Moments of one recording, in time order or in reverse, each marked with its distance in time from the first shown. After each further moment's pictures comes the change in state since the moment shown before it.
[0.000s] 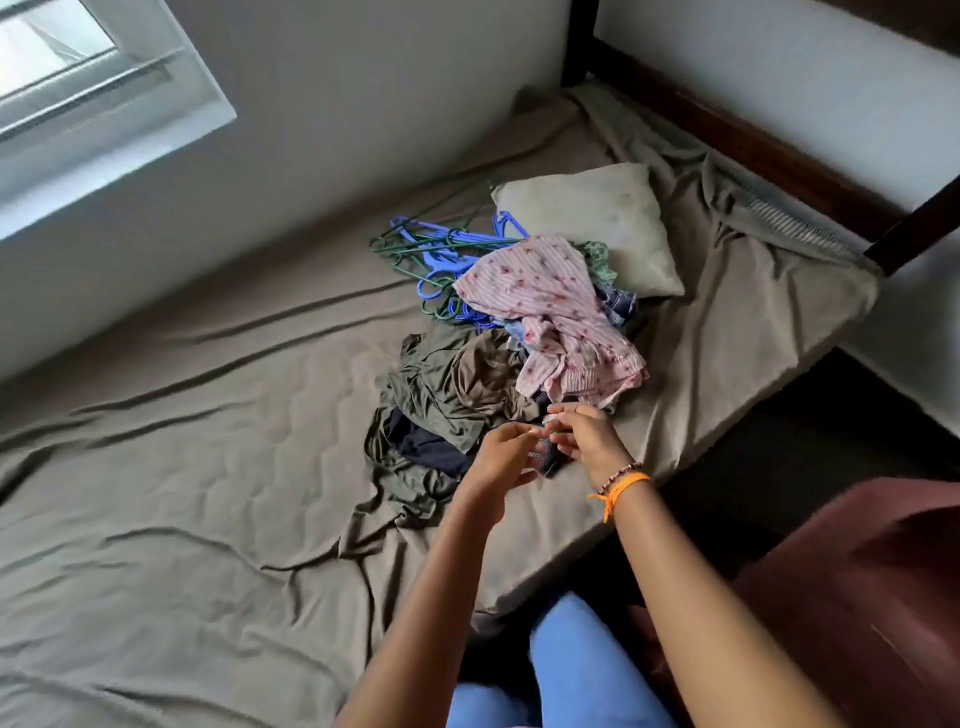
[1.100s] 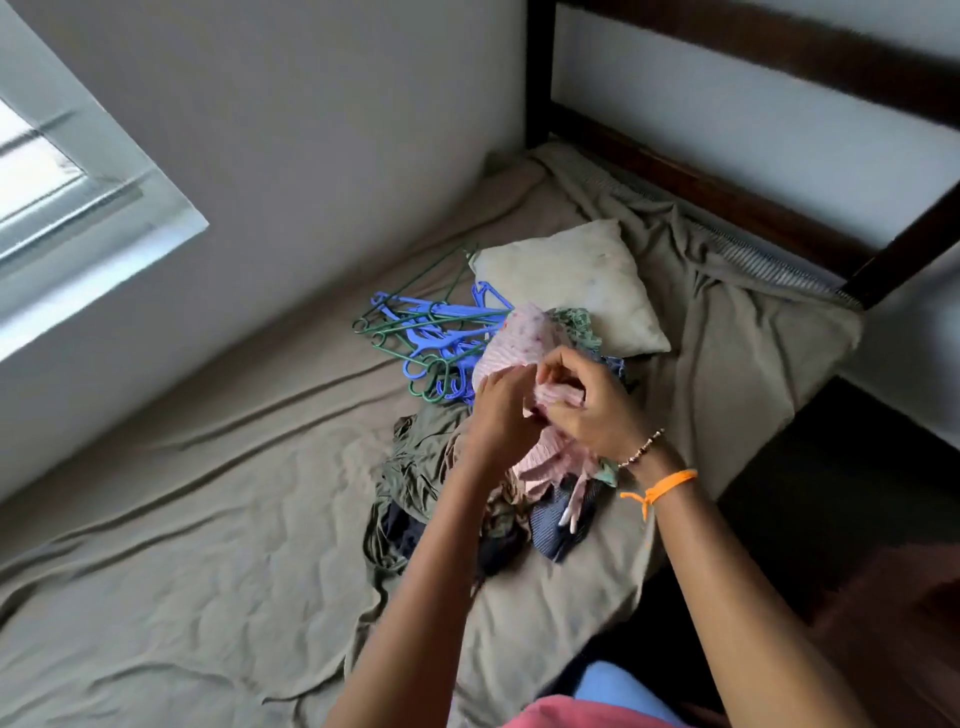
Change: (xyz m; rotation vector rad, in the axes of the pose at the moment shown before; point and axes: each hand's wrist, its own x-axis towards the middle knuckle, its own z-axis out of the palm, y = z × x) left_hand 0.072 0.142 0.007 0.860 0.126 0.922; right_hand 0.002 -0.154 -0.022 -0.279 -0.138 -0.866
